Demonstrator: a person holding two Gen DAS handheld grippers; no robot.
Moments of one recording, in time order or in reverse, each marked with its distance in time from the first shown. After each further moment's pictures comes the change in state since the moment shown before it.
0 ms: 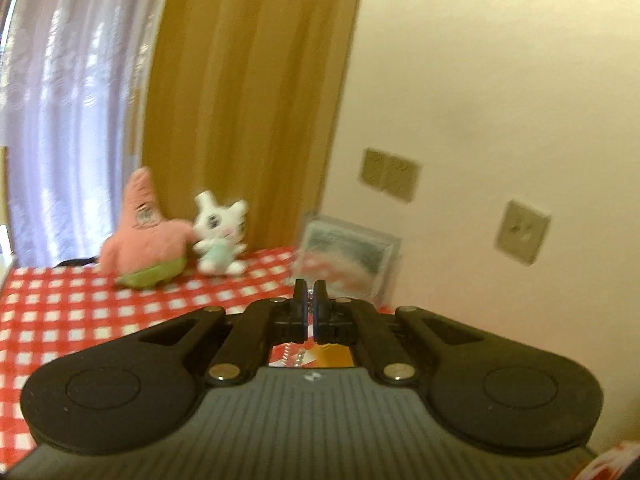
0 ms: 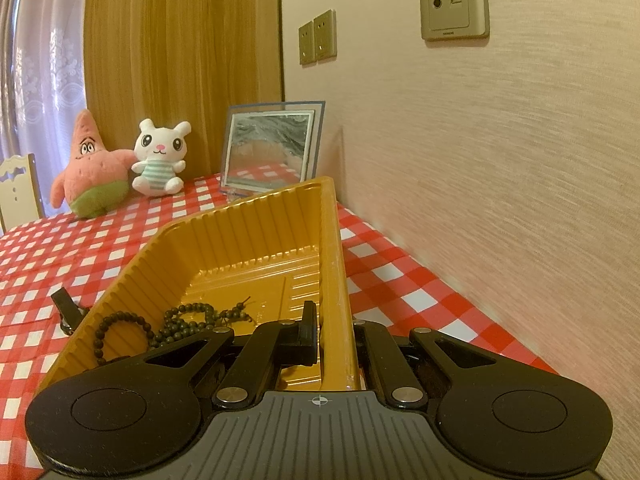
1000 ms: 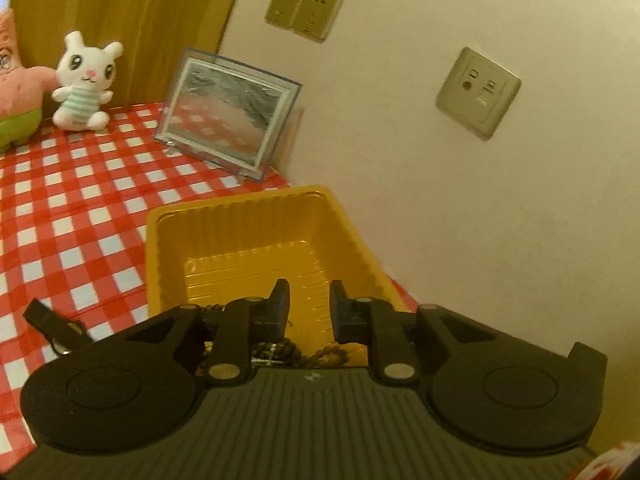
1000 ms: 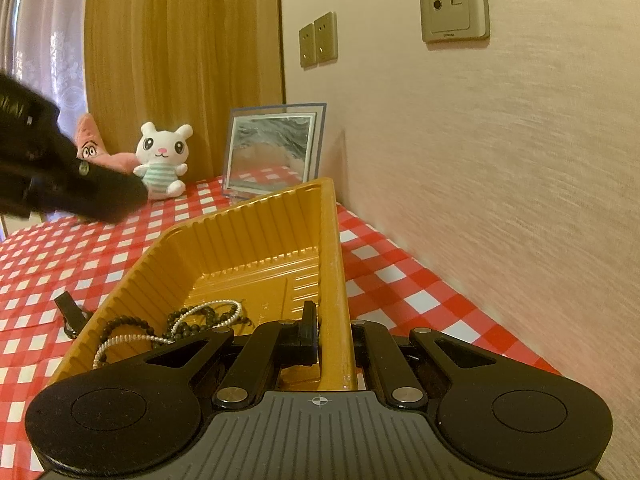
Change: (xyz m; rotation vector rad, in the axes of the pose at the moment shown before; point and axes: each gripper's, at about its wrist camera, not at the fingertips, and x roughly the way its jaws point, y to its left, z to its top) left arm 0.137 -0.085 -0.101 -0.088 0.366 -0.225; right arm -0.003 0.002 0.002 0.010 0.001 0.007
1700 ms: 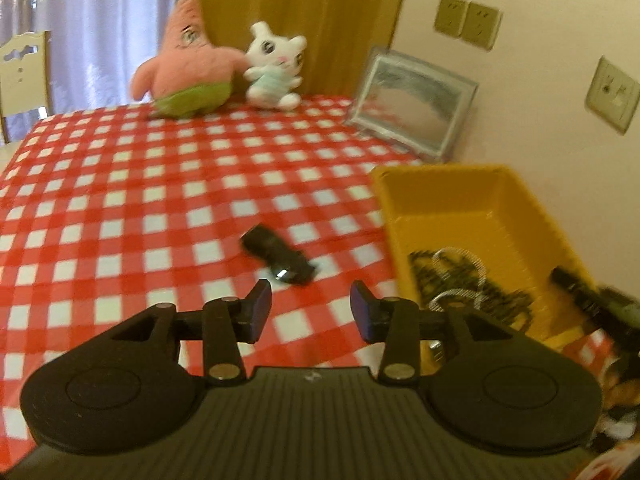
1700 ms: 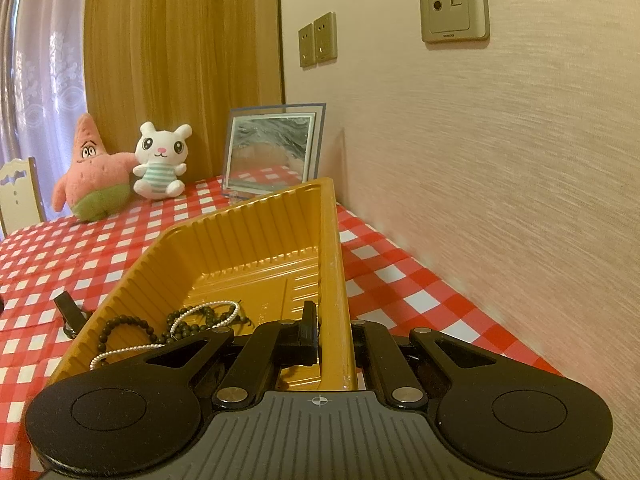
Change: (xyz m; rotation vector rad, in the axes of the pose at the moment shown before) left arm -0.072 0.086 -0.068 -0.086 -0.033 0.436; right arm 0.000 0.001 0.000 -0.002 -0.002 -0.003
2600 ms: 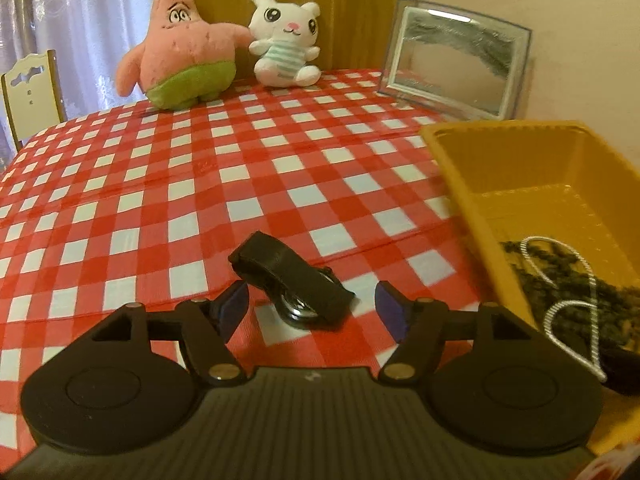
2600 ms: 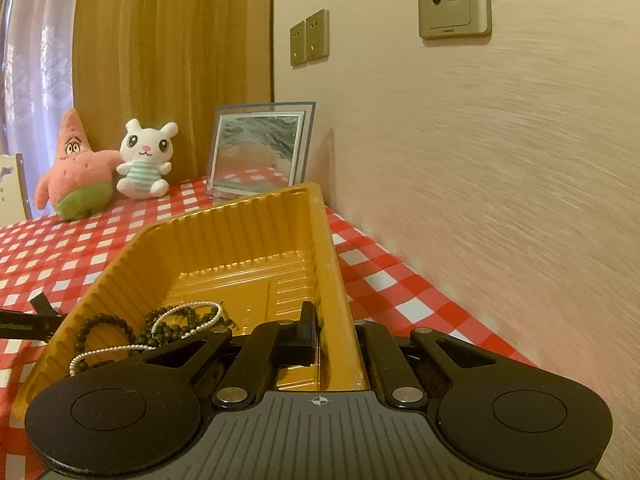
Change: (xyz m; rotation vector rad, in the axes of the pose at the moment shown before) left arm 0.121 -0.012 0.006 0.075 0.007 0.136; right arm 0.014 -0.001 -0.004 -0.012 -0.011 -0.044
